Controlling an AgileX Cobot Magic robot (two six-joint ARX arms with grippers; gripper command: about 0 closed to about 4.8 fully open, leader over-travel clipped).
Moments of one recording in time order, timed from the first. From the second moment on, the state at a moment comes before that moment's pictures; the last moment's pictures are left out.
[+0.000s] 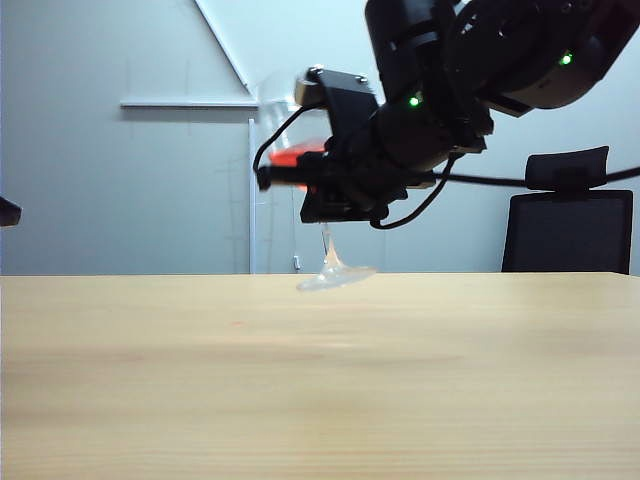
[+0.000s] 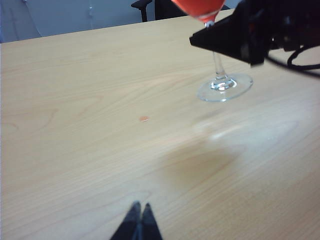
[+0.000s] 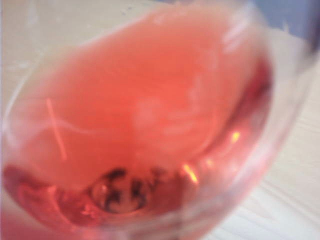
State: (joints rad) left arm -0.53 0.15 0.01 -0.02 0.00 0.03; right arm 0.68 1.77 0.89 0.58 0.20 -0.04
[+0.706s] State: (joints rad) left arm -0.53 0.15 0.01 -0.02 0.00 0.03; right arm 0.78 1.76 0.69 0.96 0.33 -0.11
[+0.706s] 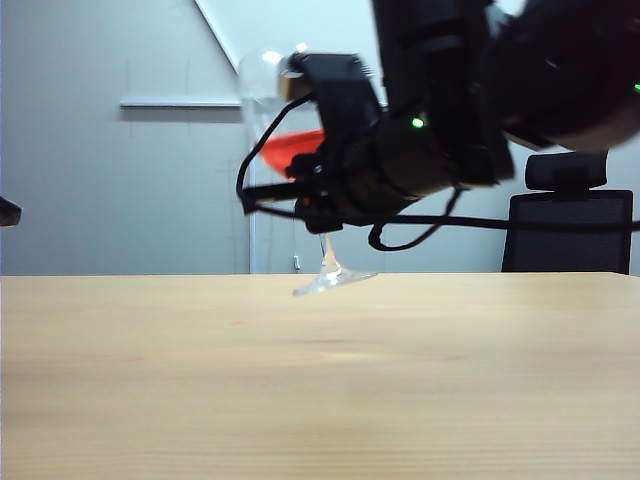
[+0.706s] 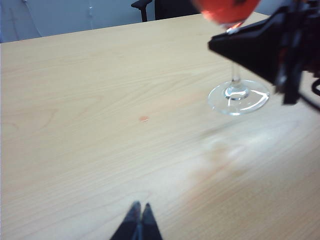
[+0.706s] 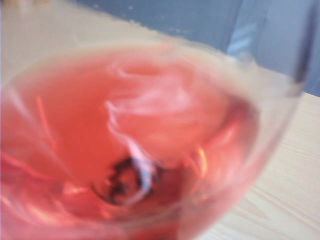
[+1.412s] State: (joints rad) left arm -0.53 0.12 0.01 -0.02 0.00 0.03; right arm 0.65 1.97 0.71 1.26 0.15 0.13
